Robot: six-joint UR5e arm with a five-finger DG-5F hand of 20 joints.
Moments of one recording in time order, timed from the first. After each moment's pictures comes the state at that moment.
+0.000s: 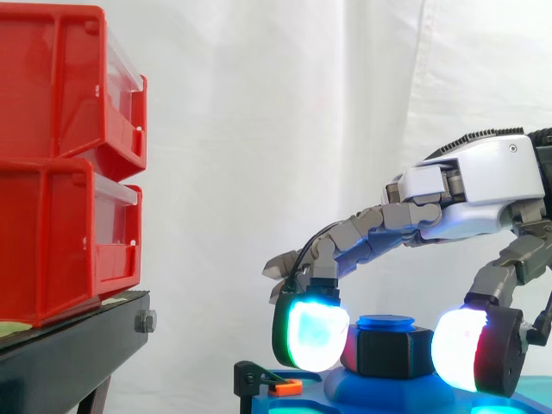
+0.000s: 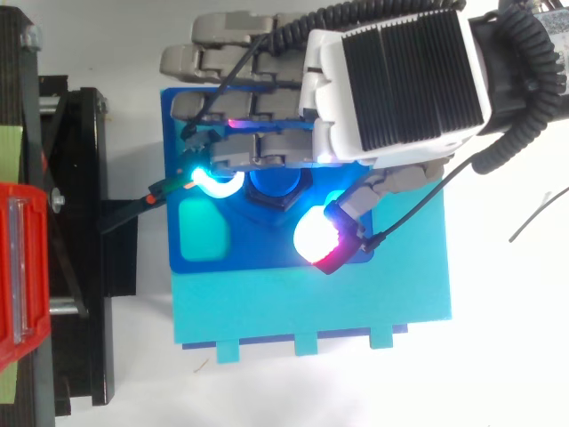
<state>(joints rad) -0.03 -2.24 -1.15 -3.01 -1.84 -1.46</state>
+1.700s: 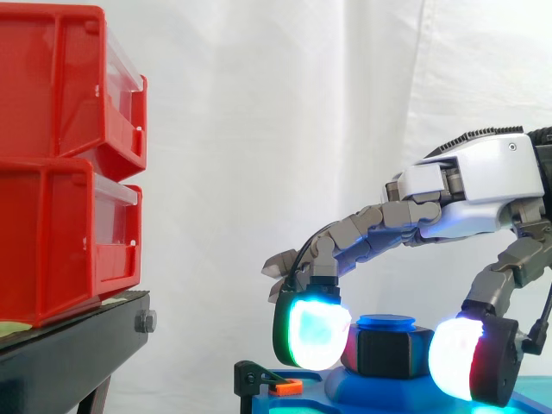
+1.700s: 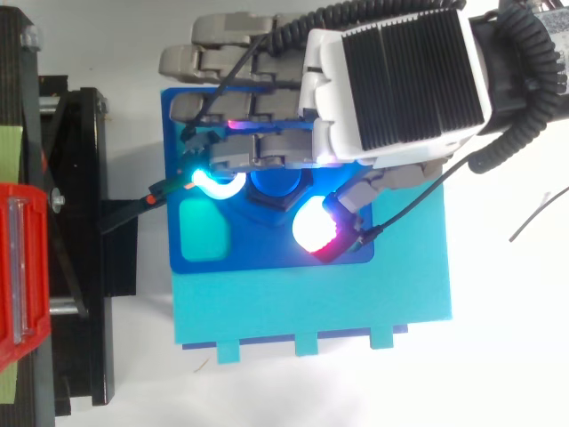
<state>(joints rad) -0.03 -2.24 -1.15 -3.01 -1.83 -1.45</state>
